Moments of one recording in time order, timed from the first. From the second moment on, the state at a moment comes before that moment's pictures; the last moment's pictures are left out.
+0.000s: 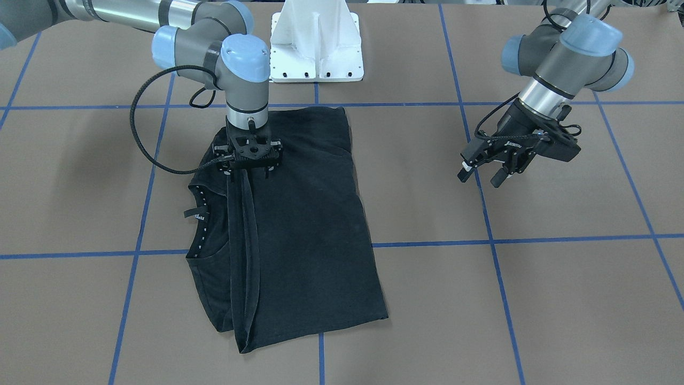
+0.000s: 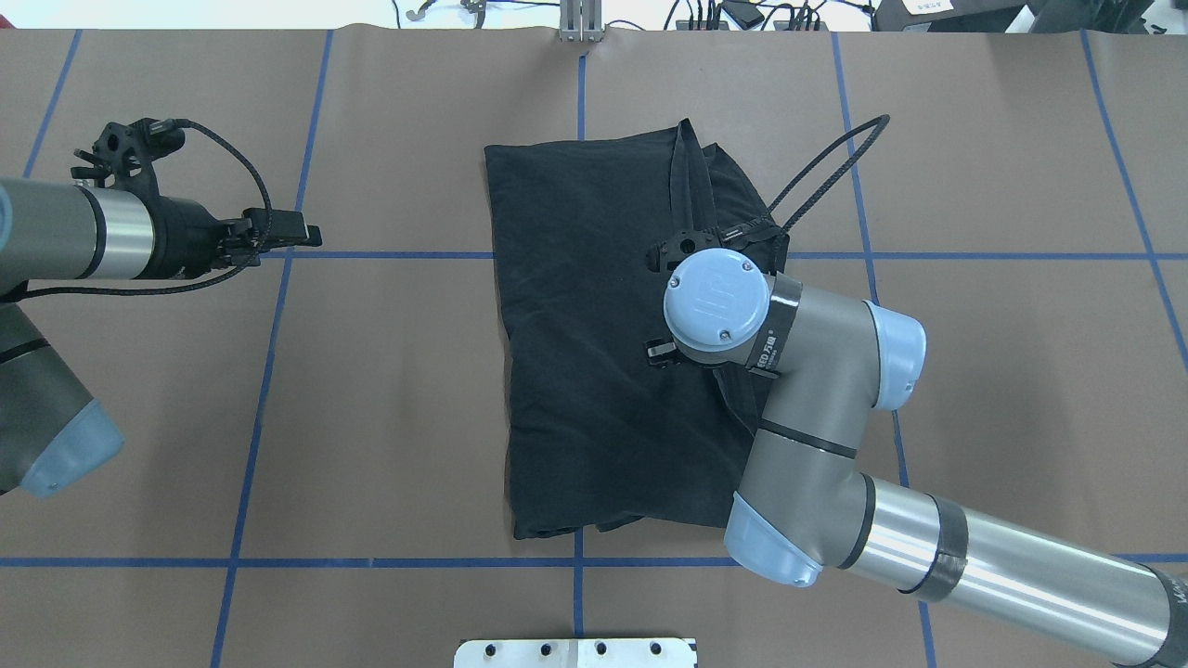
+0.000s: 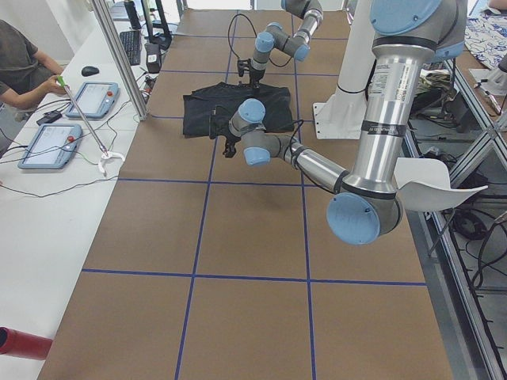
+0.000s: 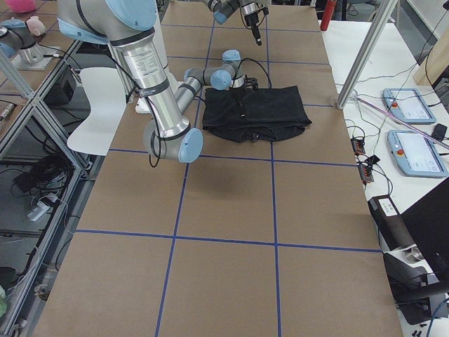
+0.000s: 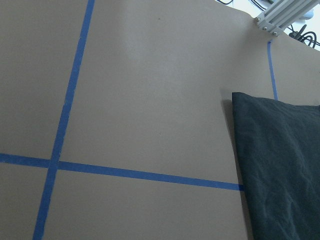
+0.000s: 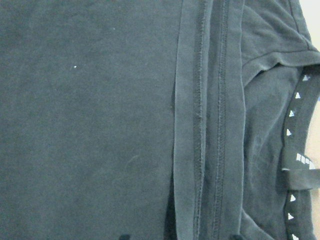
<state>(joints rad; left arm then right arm) -0.81 -1.74 -1.79 -2.40 -1.91 -1.34 0.48 -0.97 1.70 -1.66 1.64 0.96</state>
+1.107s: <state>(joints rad) -0.81 -1.74 -1.78 -2.40 -1.91 -1.34 0.52 -0.97 1.69 -1.70 1.64 0.86</state>
